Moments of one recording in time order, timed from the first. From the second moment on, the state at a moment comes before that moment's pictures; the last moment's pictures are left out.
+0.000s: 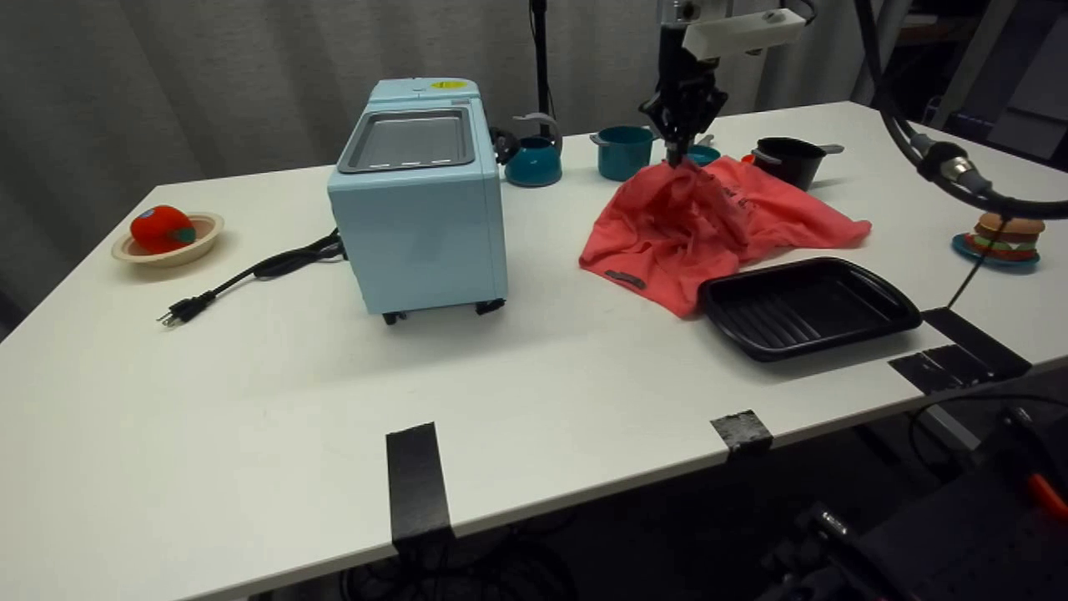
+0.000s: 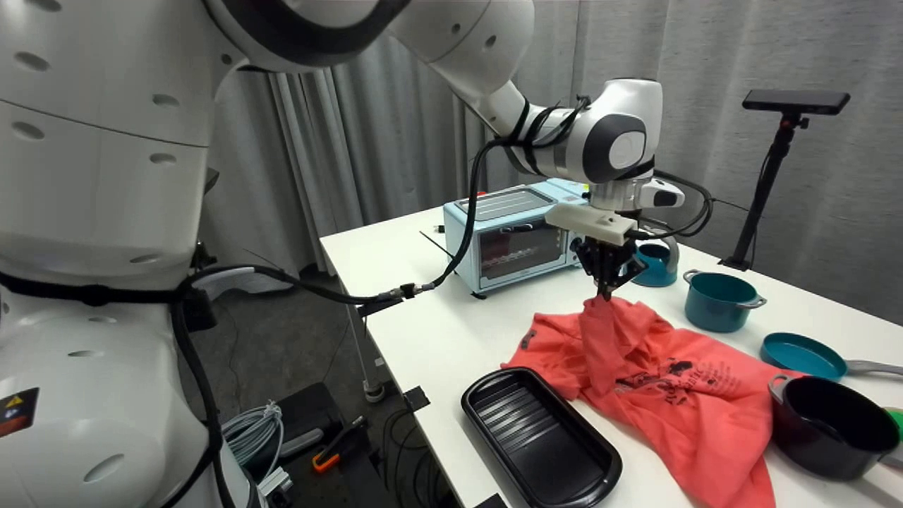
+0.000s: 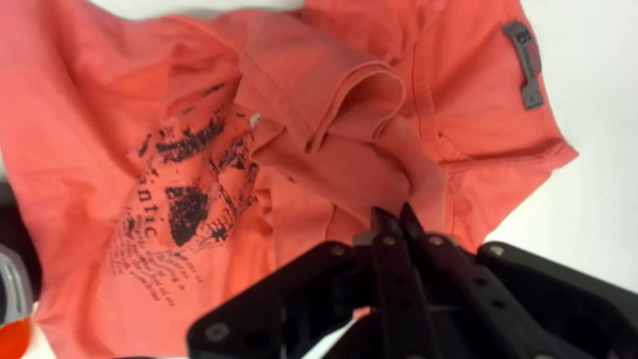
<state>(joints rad) -0.02 0.44 -0.03 -1.80 -0.05 2.22 0.01</state>
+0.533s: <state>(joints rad) -0.02 0.15 -0.10 -2.25 -0.20 2.27 0.18</state>
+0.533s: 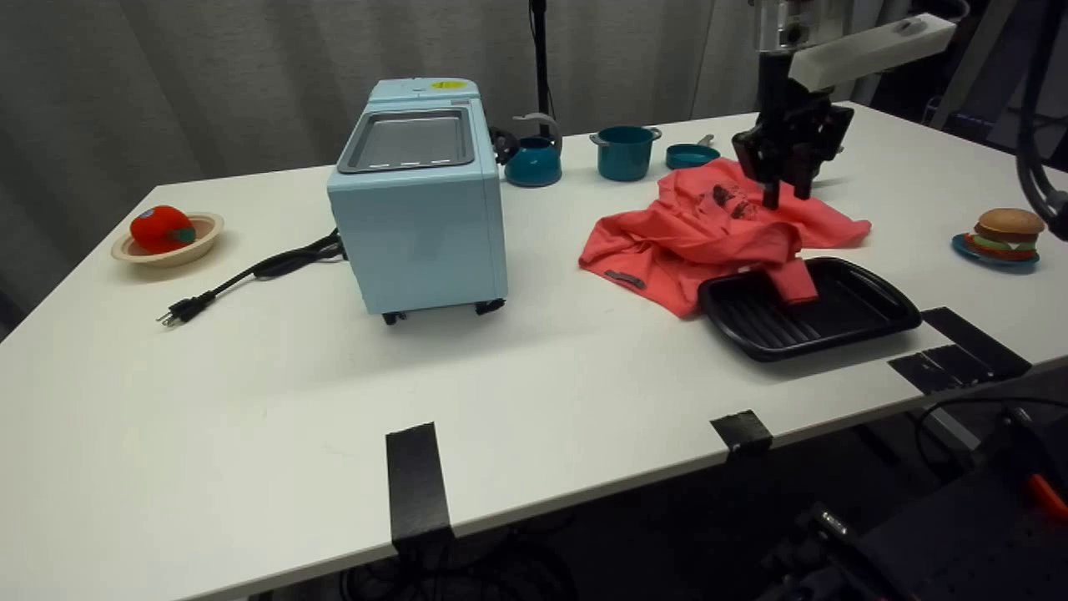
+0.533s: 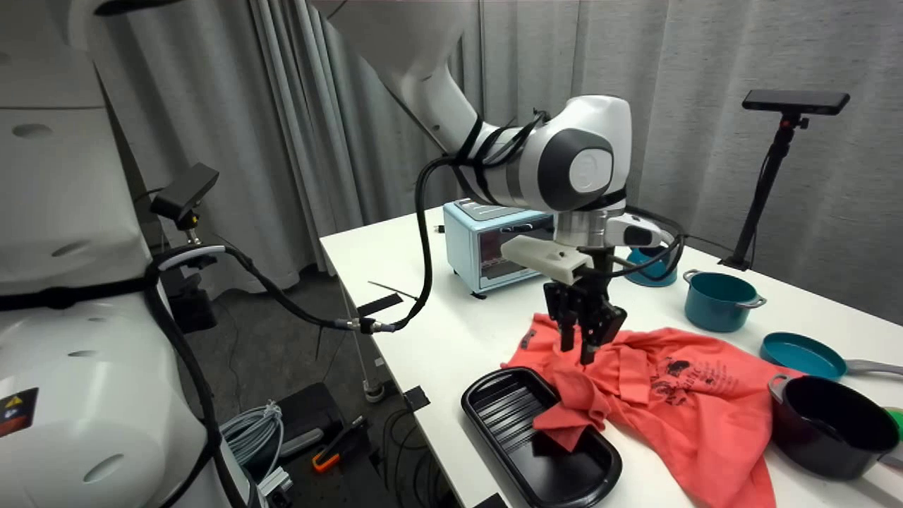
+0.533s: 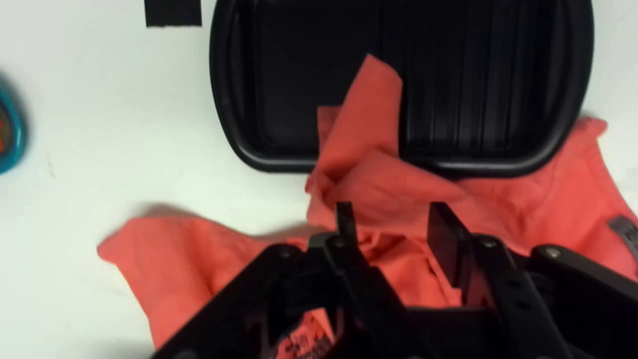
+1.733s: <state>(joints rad) -0.01 0.15 -0.01 -2.31 -0.24 2.56 0.13</state>
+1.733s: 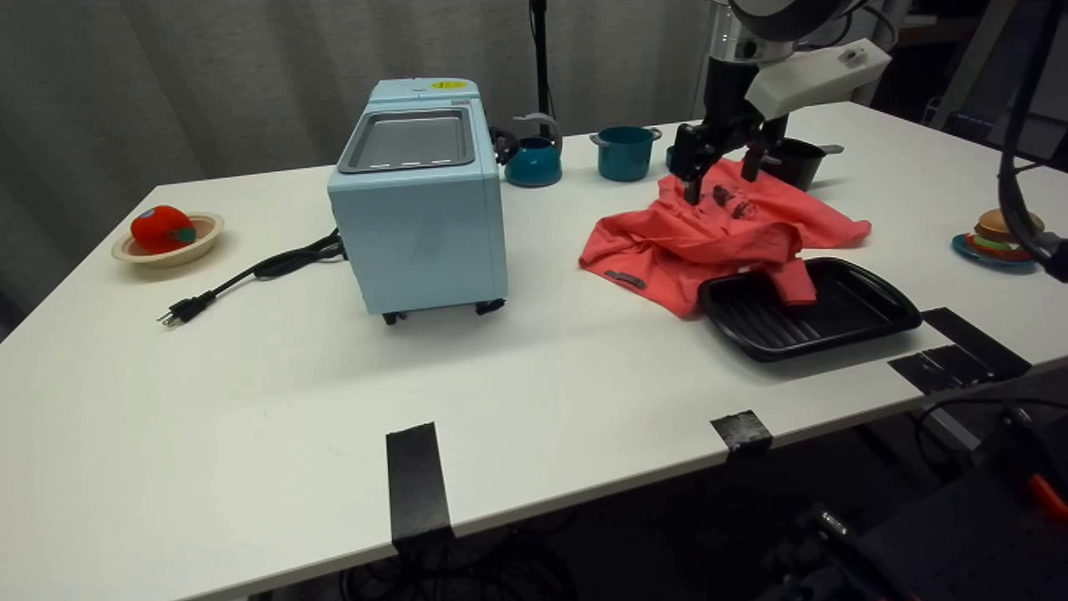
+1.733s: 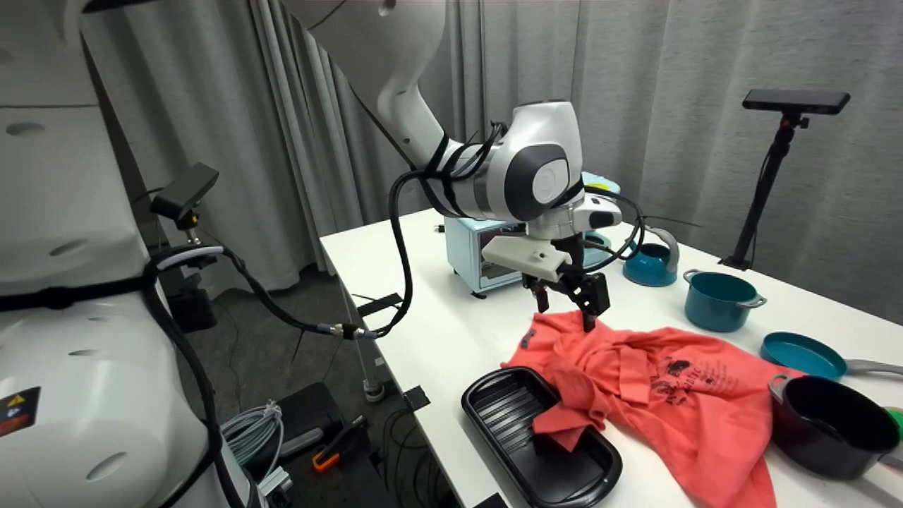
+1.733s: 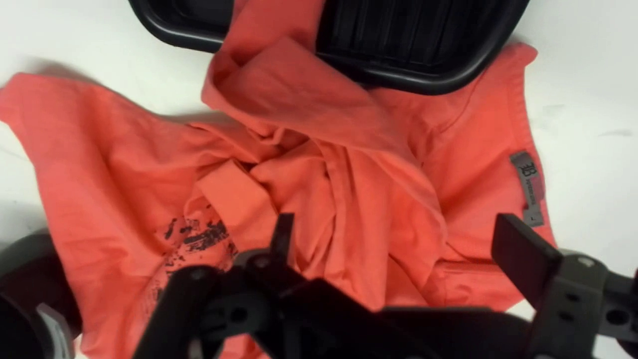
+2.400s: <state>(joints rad) -0.01 0.41 0.00 -2.17 -0.22 2.54 0.09</state>
